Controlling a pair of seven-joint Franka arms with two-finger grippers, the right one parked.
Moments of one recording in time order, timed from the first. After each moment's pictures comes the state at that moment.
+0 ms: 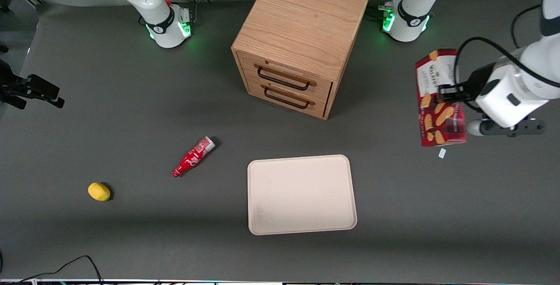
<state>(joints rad) 0.06 0.34 -0.34 -1.14 -0.12 1.31 -0.38</state>
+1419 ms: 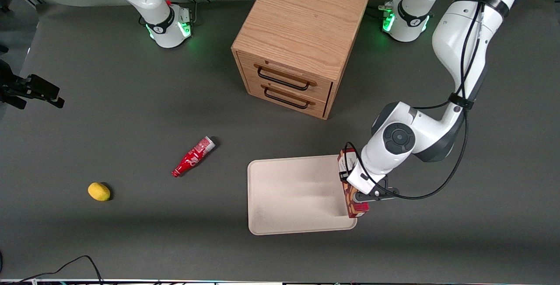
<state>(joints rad) 0.00 0.76 -0.51 -1.48 0.39 2.30 -0.73</state>
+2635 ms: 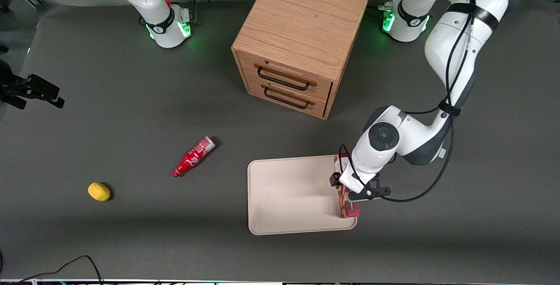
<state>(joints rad) -0.02 0.80 -0.51 -1.49 0.51 2.35 -0.84</state>
